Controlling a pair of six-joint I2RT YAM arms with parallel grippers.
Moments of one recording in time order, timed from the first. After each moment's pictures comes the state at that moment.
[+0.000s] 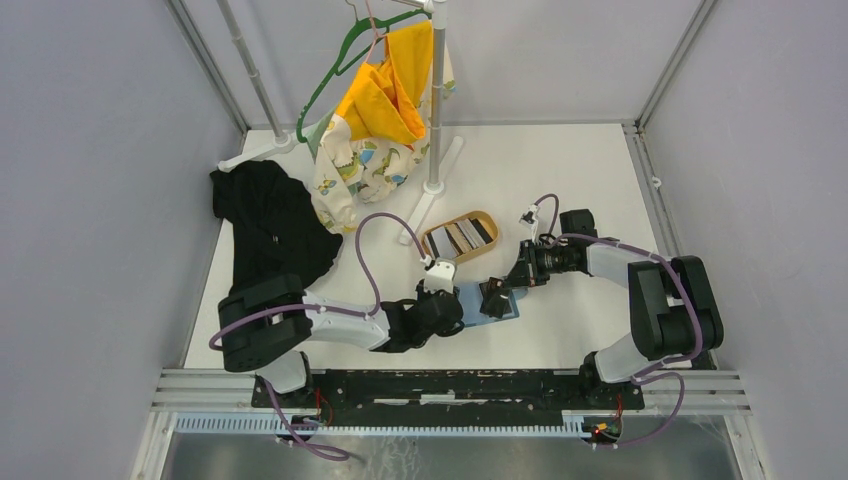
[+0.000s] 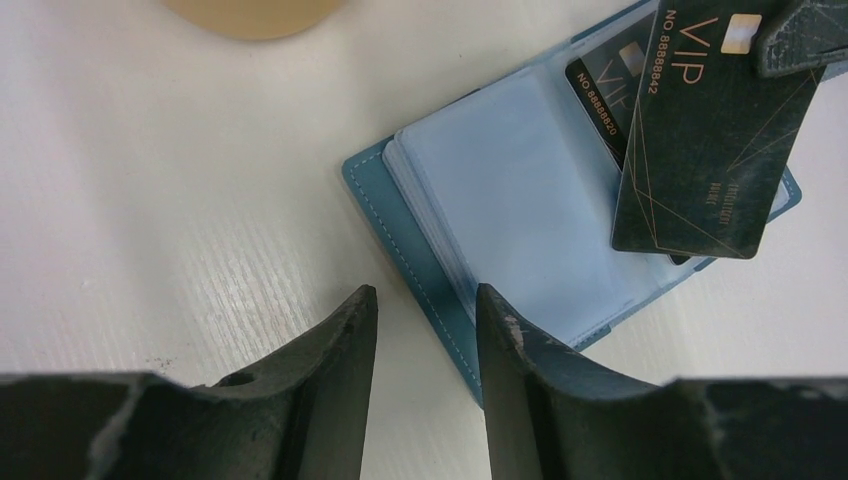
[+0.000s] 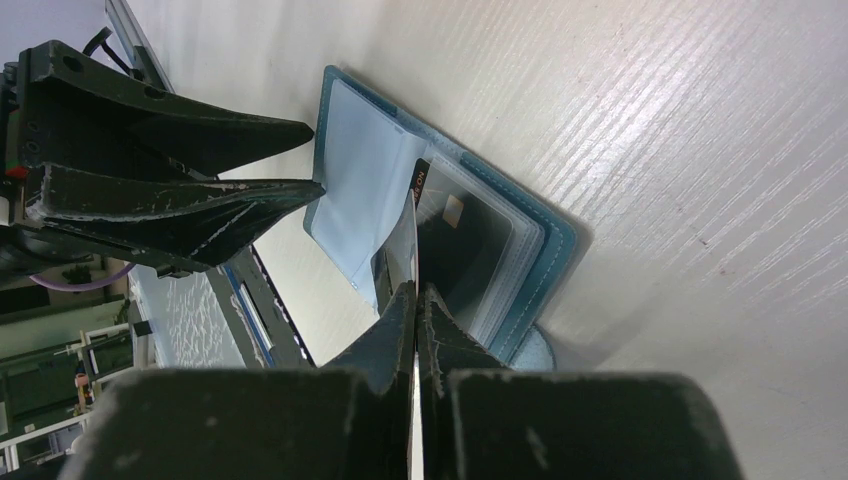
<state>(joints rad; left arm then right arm) -1.24 1.60 0.65 0.14 -0.58 -0.75 0.11 1.54 0.65 -0.25 -0.94 -0.02</state>
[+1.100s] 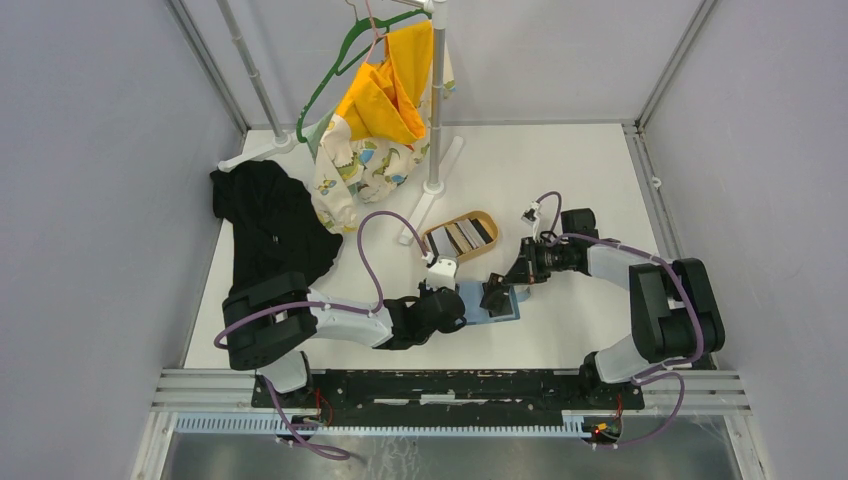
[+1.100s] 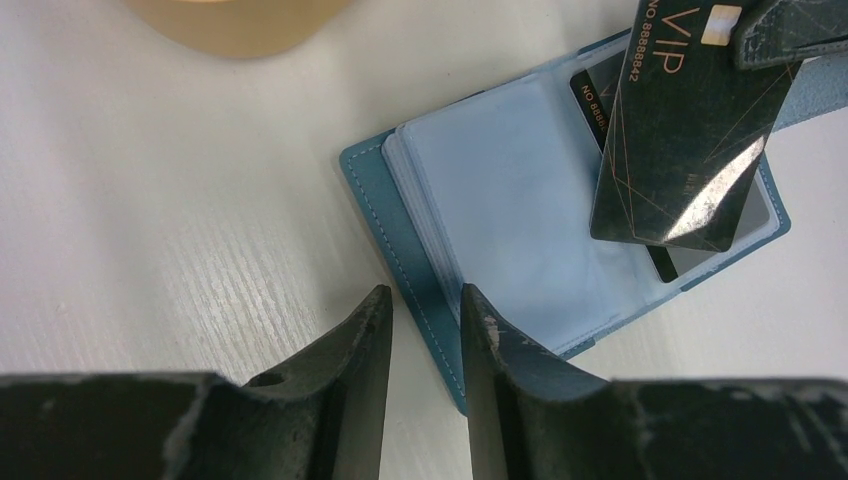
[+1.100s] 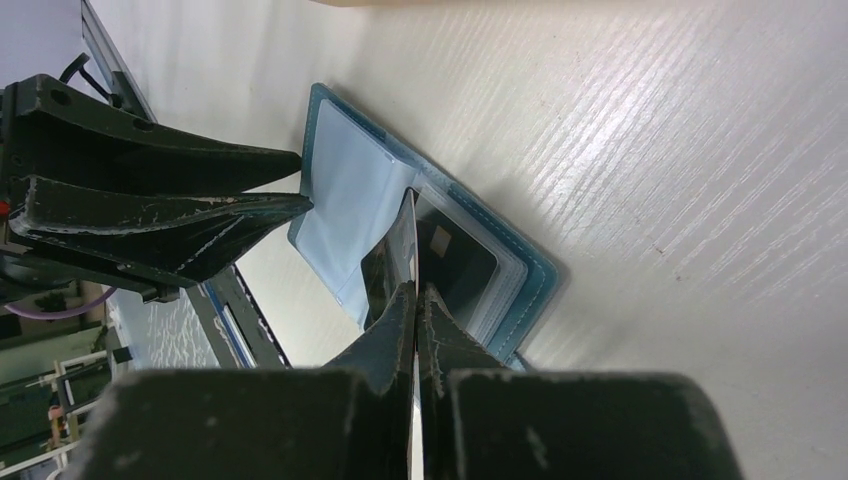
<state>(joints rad) -1.22 1.63 0.67 0.16 -0.56 -0.75 0.11 1.54 0.64 -0.20 -0.90 0.02</state>
